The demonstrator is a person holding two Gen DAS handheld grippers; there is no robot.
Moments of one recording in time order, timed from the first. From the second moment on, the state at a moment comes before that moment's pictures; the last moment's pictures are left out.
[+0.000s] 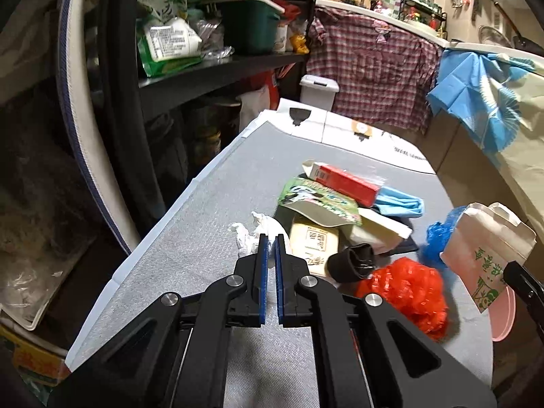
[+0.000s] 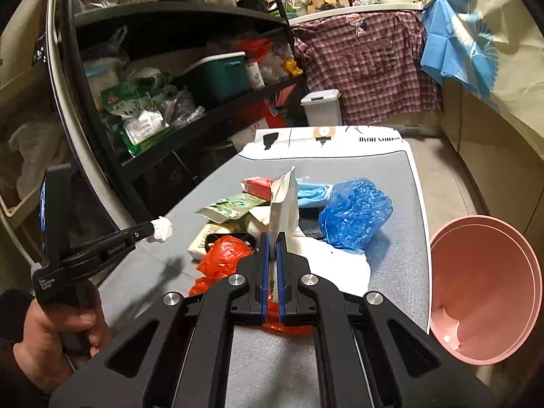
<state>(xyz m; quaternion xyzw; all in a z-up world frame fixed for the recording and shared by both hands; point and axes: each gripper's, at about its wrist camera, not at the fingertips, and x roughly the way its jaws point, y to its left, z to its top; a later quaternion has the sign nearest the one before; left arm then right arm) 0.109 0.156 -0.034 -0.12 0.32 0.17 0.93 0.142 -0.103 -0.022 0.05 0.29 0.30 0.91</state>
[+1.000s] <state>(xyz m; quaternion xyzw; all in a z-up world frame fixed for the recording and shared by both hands) 0.071 0.096 0.021 -0.07 0.27 0.08 0.96 0.104 -0.170 0.029 0.06 0.26 0.25 0.93</state>
